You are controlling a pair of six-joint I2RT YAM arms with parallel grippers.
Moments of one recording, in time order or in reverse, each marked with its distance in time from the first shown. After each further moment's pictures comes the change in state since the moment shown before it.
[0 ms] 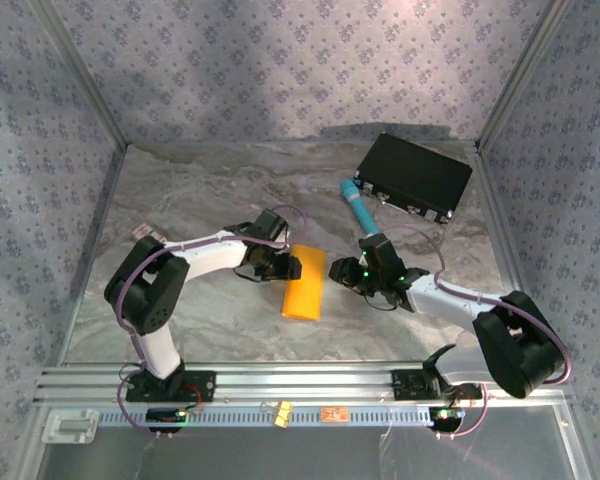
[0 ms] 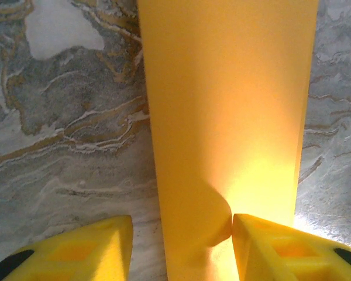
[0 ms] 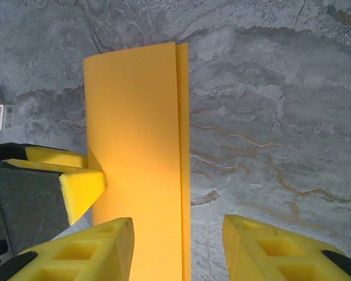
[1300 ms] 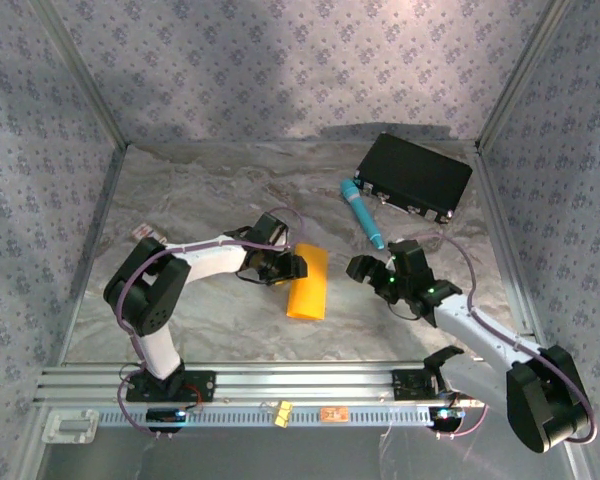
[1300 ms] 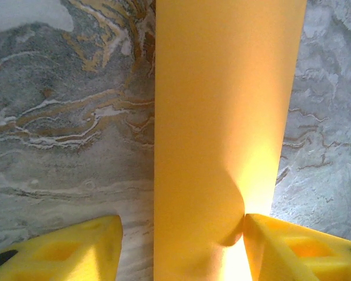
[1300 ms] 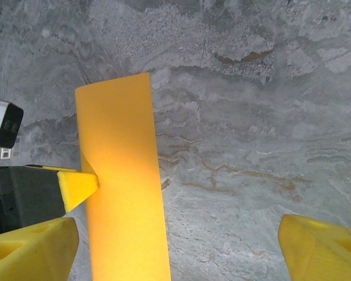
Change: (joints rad) left arm -0.010 -0.012 -0.055 0.115 0.056 -0.160; right arm -0.139 -0.295 -0.092 -0.184 -0.002 -0.031
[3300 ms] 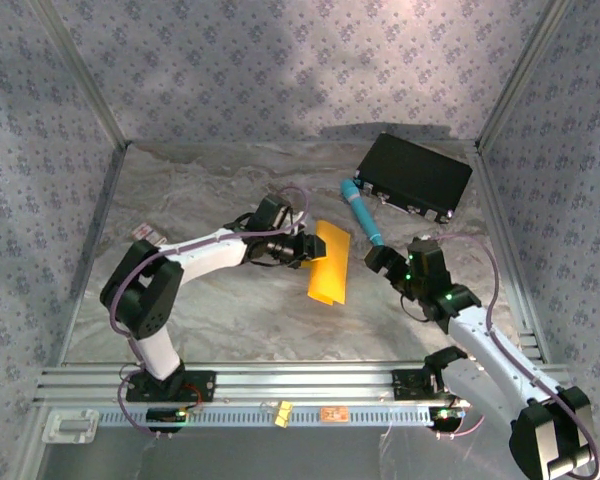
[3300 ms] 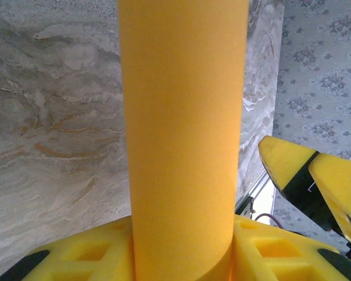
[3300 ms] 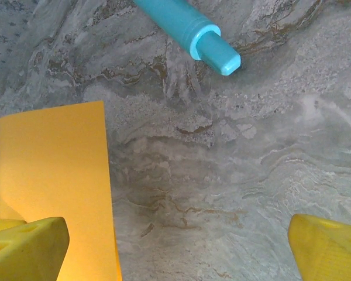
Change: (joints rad) left arm -0.011 -0.020 0.080 0.211 0.281 -0.183; right arm -0.087 -0.185 0.031 -0.154 0.165 0.011
